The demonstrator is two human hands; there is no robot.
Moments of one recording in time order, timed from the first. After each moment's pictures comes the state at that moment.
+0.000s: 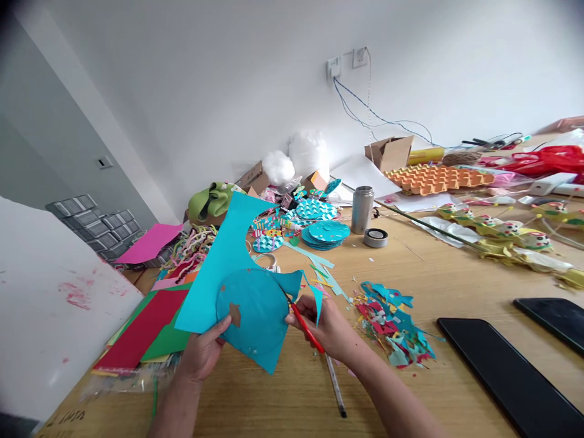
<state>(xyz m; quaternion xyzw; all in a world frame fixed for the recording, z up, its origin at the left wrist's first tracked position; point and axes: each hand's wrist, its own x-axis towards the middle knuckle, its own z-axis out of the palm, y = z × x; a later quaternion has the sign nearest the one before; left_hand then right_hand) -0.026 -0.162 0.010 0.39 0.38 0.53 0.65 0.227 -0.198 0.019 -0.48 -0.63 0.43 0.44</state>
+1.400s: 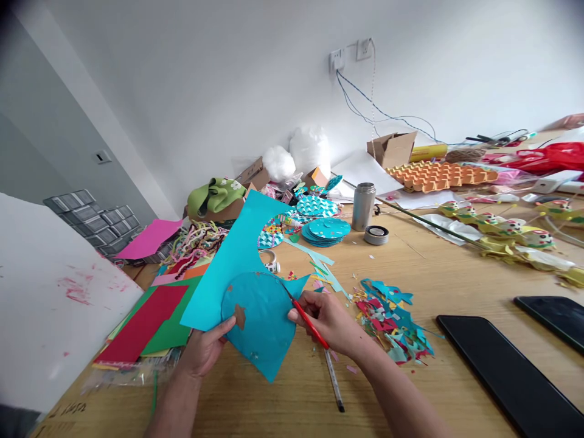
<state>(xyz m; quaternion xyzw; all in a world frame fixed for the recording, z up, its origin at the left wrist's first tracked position) -0.027 -0.162 0.003 0.43 0.37 0.49 0.66 0.239 -0.194 0.013 -0.47 -0.66 0.42 0.41</state>
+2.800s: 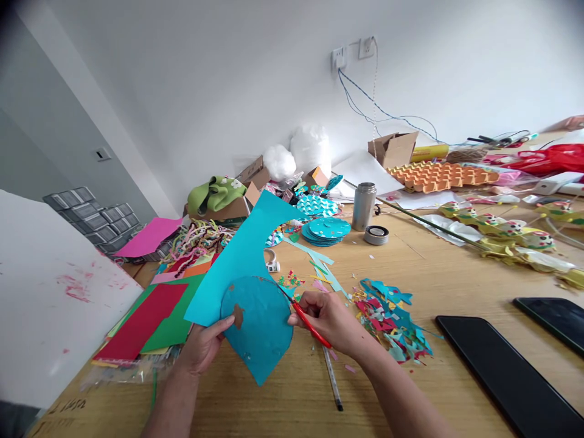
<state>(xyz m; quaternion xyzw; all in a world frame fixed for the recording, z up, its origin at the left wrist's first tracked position) -0.028 -0.162 0.007 0.45 0.39 0.49 0.64 0.242 -0.192 0.014 -0.50 -0.69 0.37 0.39</state>
